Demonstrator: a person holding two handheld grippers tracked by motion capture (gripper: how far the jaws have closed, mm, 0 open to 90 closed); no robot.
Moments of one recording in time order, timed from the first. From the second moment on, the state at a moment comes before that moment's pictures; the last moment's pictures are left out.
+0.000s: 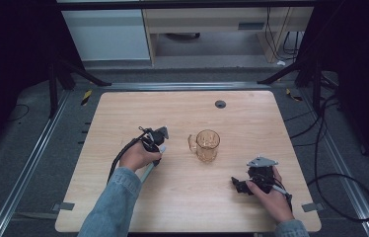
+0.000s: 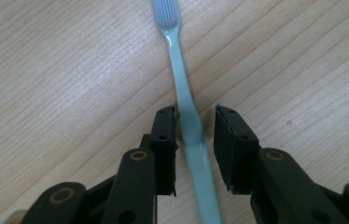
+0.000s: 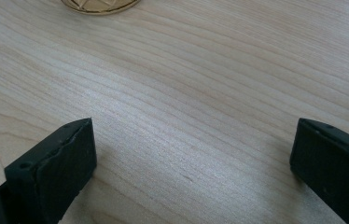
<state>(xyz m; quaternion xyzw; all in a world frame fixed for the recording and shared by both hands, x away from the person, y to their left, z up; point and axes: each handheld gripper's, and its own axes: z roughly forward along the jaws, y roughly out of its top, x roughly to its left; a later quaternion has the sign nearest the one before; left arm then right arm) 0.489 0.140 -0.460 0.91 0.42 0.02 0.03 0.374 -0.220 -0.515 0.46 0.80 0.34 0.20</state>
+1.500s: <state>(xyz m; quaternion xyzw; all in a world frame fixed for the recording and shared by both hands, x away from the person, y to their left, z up) 0.468 0.125 -0.410 0.90 0.40 0.10 0.17 0.374 -0.220 -0.515 0.46 0.80 0.34 0.20</state>
